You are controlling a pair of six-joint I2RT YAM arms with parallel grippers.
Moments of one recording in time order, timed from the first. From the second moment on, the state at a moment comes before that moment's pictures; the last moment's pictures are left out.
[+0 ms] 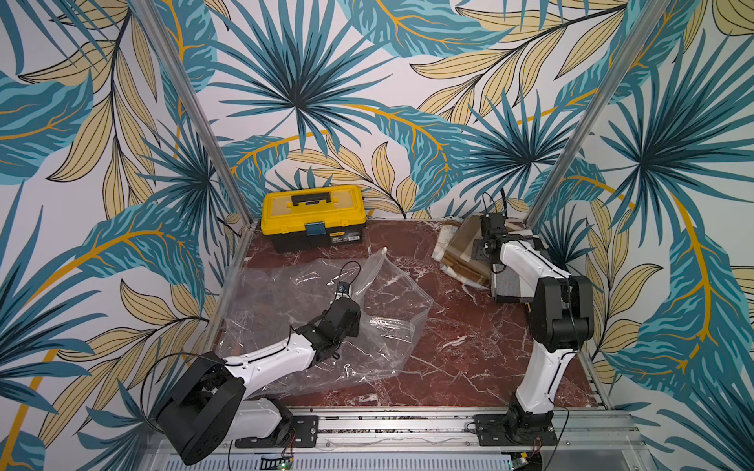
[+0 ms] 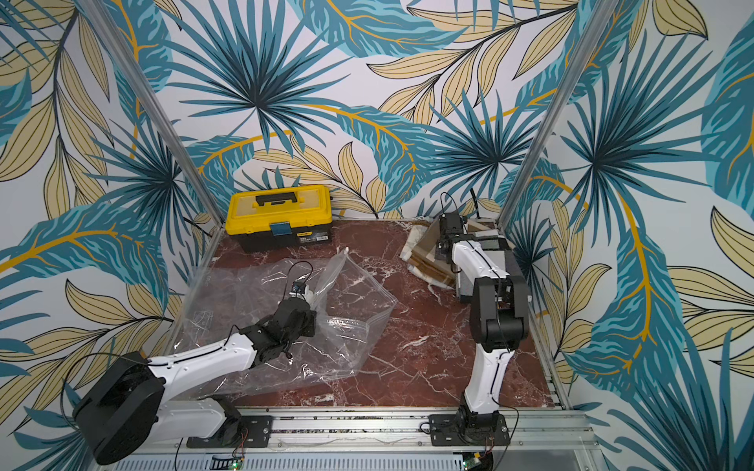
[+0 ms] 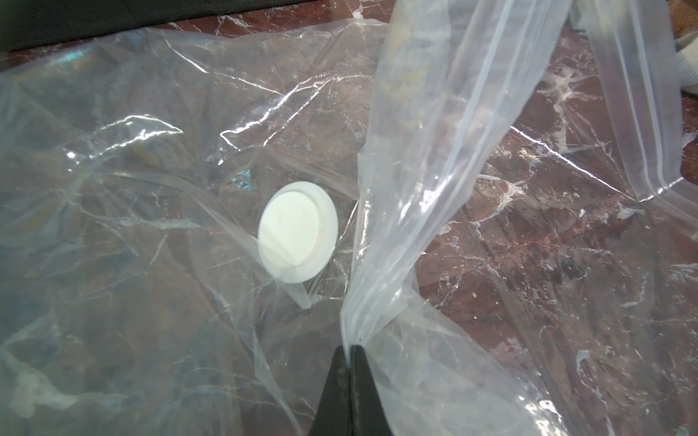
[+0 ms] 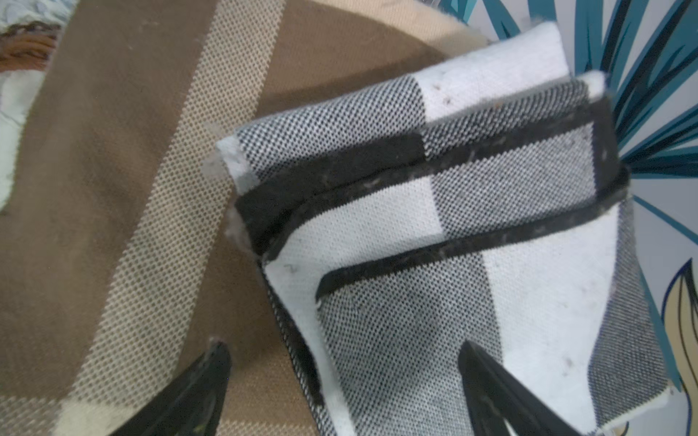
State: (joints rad) left arm -0.67 1.30 0.56 -0.04 -0.36 -0.44; right arm 0.03 1.97 1.54 -0.56 0.46 0.26
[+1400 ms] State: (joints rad) left arm -0.67 1.31 0.56 -0.04 -0.35 -0.45; right arm -0.09 1.97 1.50 -0.53 0.24 0.30
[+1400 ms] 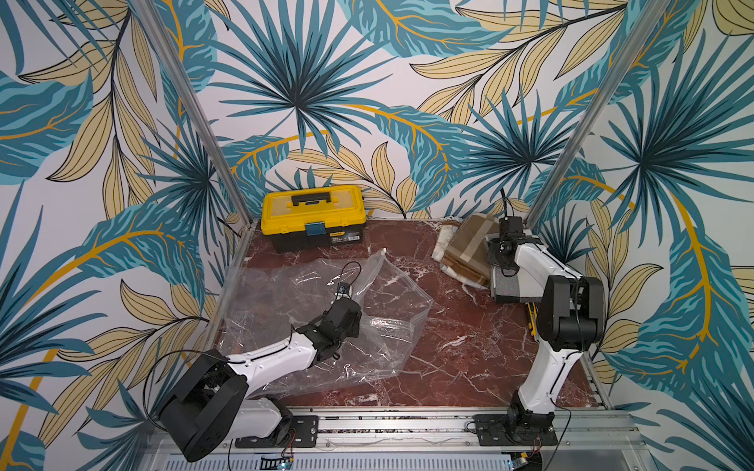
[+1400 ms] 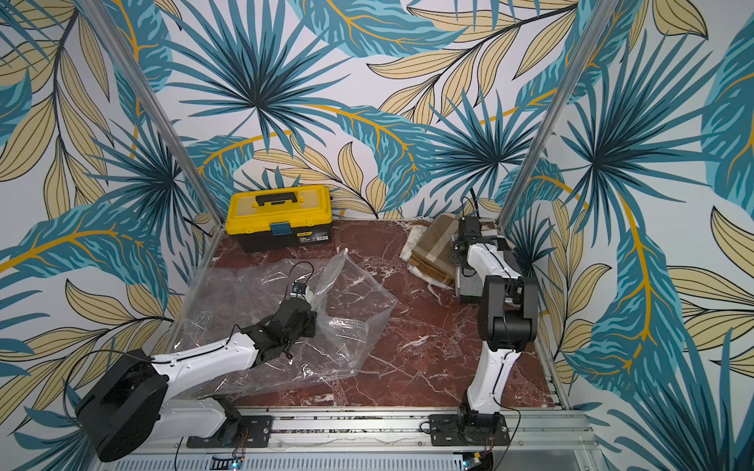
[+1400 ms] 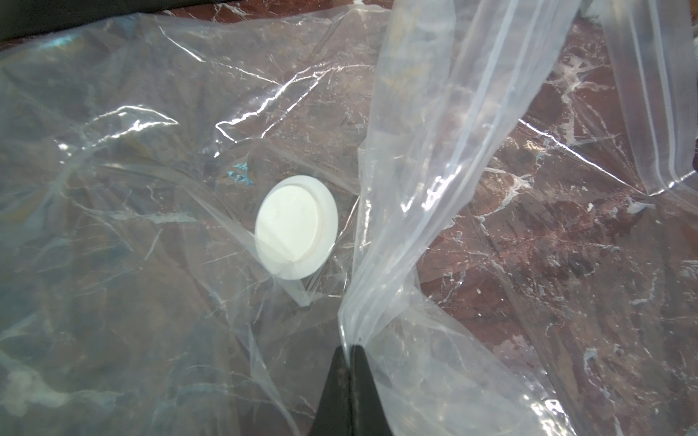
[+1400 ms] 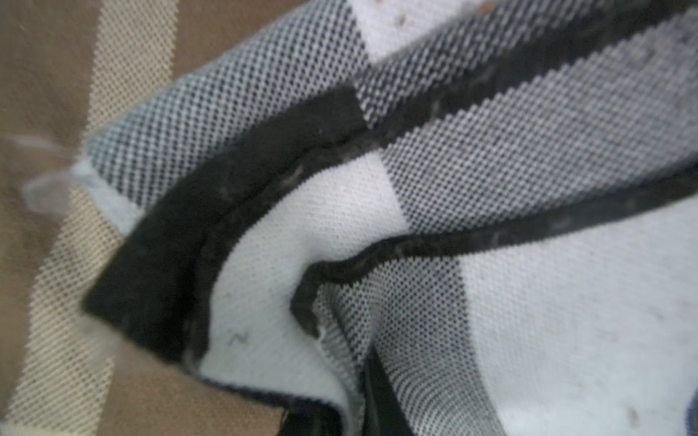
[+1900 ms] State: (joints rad) left arm -0.67 1.31 0.56 -0.04 -0.35 -0.45; right arm -0.11 1.92 1.44 -0.48 0.13 0.33
